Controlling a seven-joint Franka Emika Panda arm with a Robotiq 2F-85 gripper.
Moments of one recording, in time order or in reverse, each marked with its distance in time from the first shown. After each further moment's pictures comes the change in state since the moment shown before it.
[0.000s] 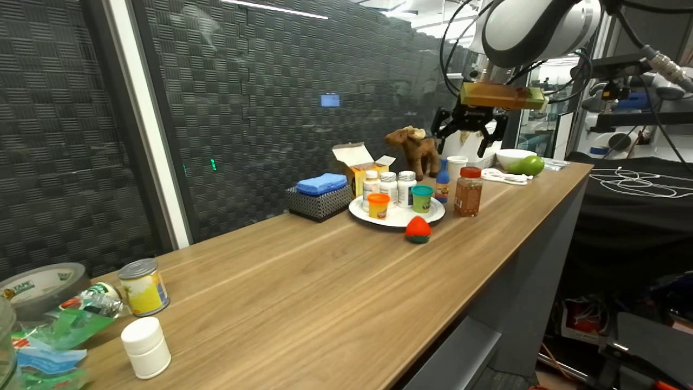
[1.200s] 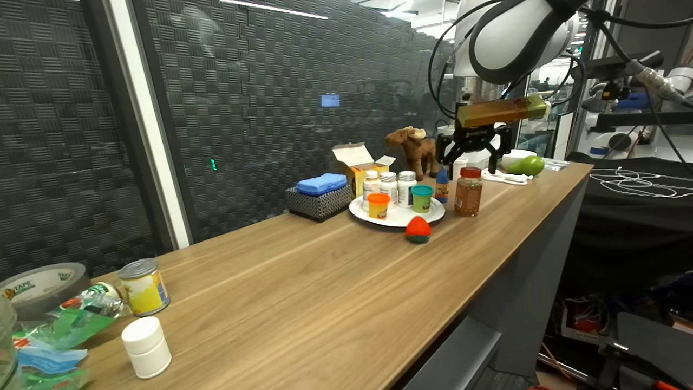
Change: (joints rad) arm 0.033 0.044 0.018 0.026 -0.118 -0.211 0.037
